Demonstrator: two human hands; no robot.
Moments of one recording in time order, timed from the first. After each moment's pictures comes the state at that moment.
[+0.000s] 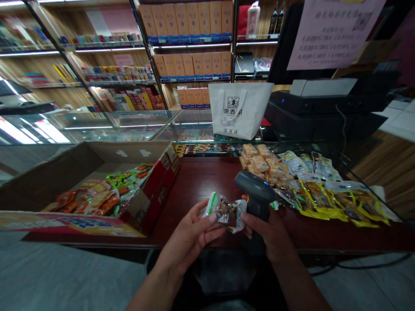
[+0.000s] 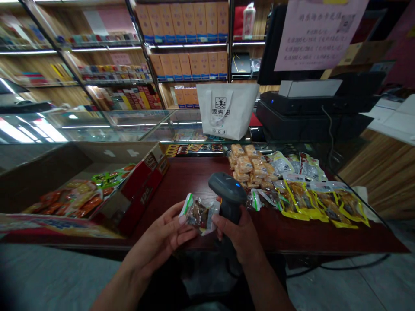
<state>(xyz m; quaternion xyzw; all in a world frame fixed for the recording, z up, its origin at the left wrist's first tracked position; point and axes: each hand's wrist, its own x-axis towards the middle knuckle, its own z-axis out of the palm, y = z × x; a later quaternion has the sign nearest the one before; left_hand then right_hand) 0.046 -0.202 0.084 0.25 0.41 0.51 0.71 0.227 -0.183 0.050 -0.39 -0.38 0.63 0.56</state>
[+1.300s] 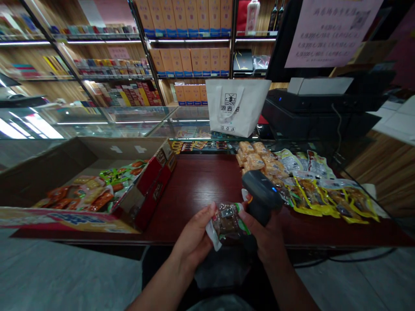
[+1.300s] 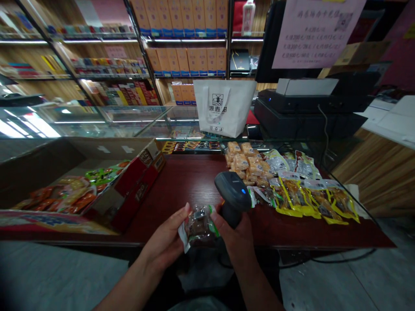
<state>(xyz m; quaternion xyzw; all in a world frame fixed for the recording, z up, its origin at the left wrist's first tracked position) 0.073 -0.192 0.063 0.20 0.38 0.50 0.75 0.227 -0.191 0.033 -0.45 -0.34 0.52 0.64</state>
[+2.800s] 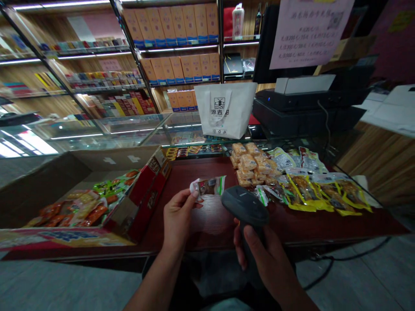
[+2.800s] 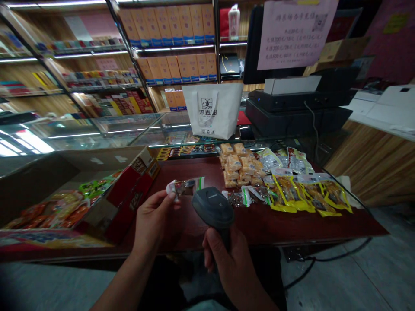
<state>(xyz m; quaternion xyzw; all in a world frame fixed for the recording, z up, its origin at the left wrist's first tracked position) 0.050 -0.150 0.054 0.41 0.53 0.65 0.37 0.238 -0.229 0.059 -0.41 -0.45 0.58 0.54</state>
